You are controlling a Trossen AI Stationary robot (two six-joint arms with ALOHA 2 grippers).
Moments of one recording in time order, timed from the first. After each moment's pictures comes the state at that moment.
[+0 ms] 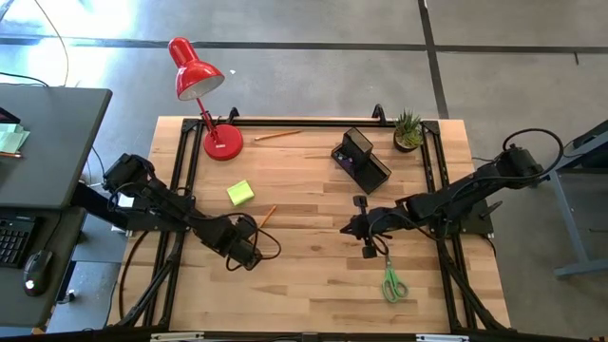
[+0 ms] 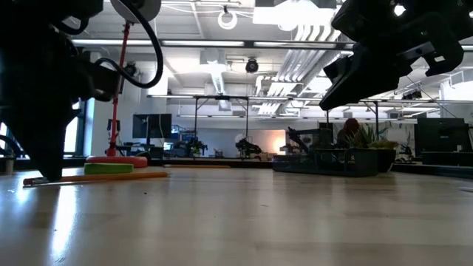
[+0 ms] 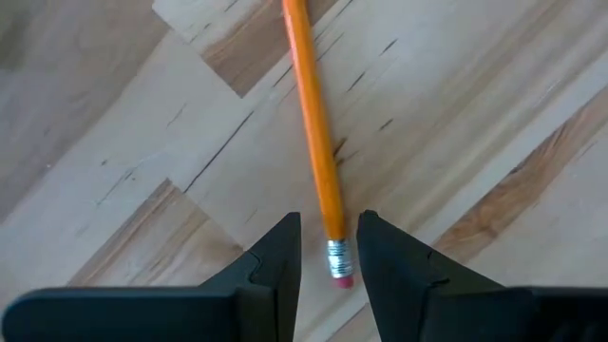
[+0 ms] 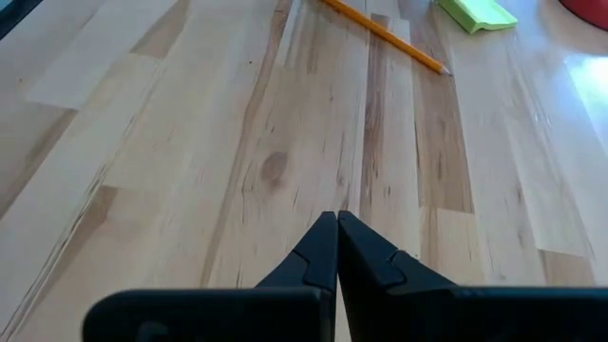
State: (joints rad) left arm -0.40 1.61 0.81 -0.68 -0.22 -1.29; right arm 0.31 1.34 0.59 0.09 0.18 0.00
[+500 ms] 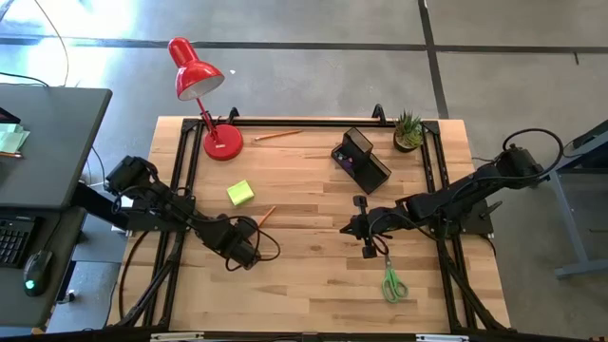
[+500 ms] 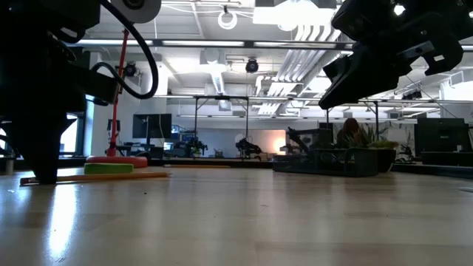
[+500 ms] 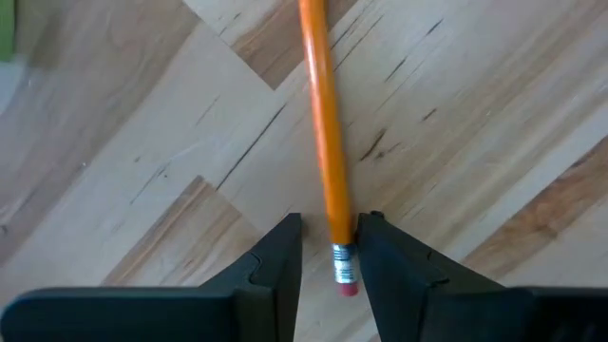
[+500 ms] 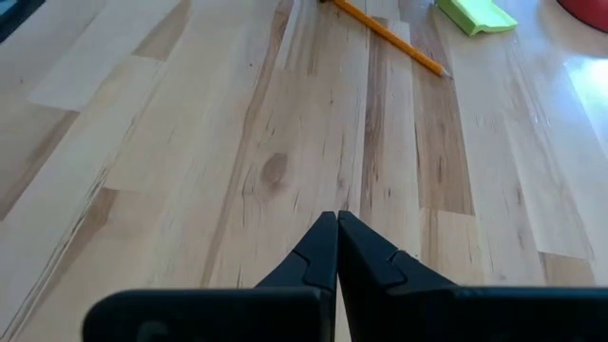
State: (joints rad) left arm -0.40 1.66 0.81 -0.73 -0.22 -1.28; right arm 0.31 1.34 0.59 0.10 0.18 0.00
